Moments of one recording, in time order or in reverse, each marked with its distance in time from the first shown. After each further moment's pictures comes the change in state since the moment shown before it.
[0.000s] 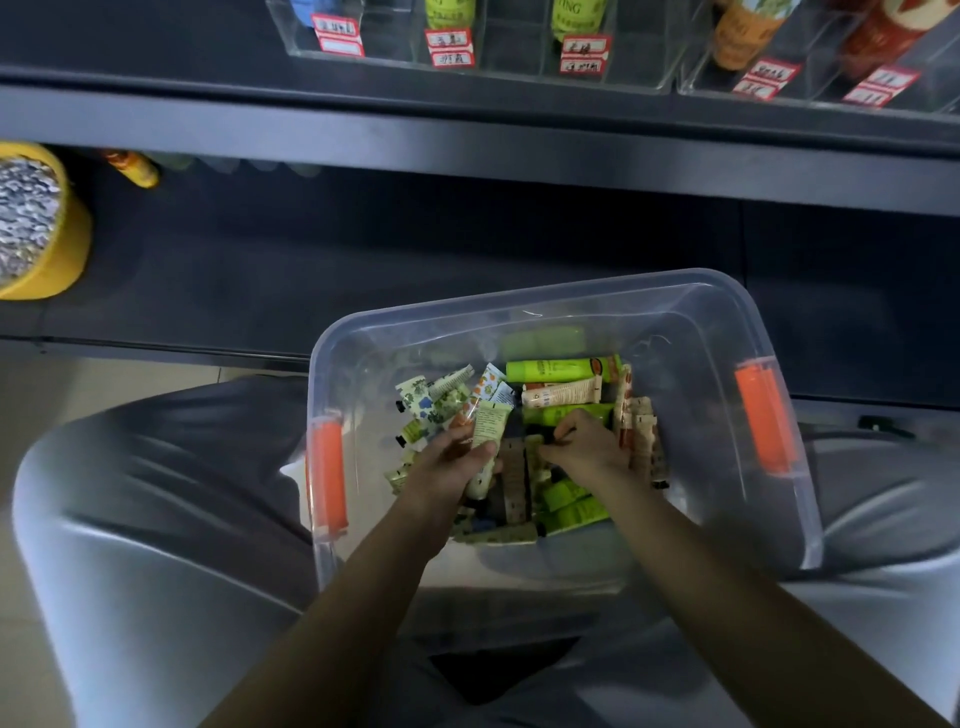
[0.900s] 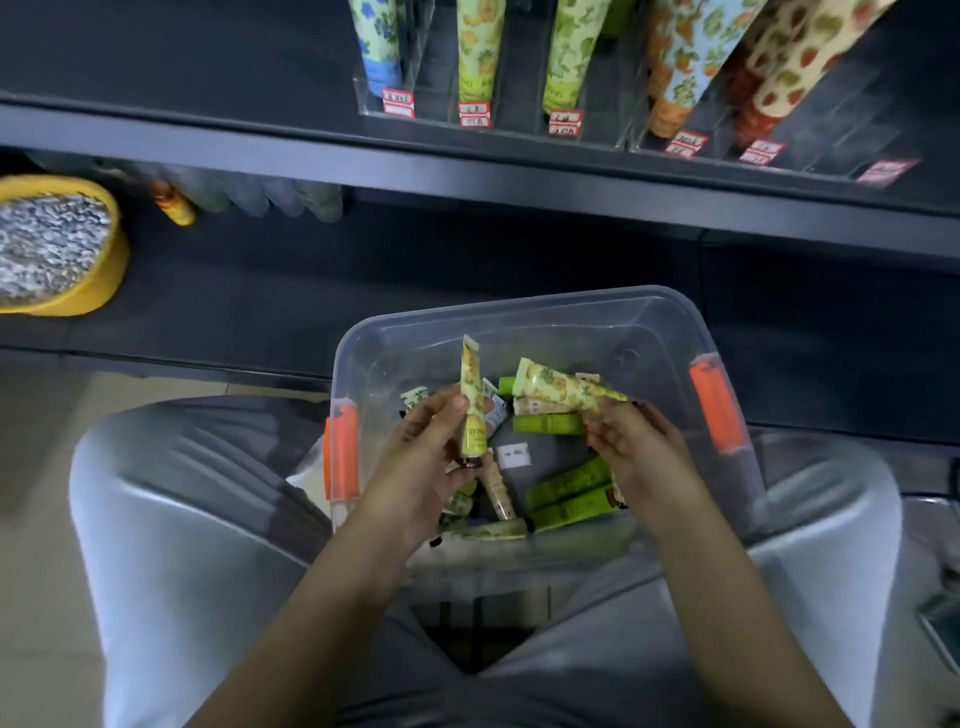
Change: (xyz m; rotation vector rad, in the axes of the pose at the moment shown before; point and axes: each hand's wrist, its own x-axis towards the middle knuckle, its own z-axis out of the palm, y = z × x) left_hand -0.096 0.053 -0.001 -0.338 -0.140 0.171; right_hand -0.125 -0.023 -0.065 1.226 0.103 -0.125
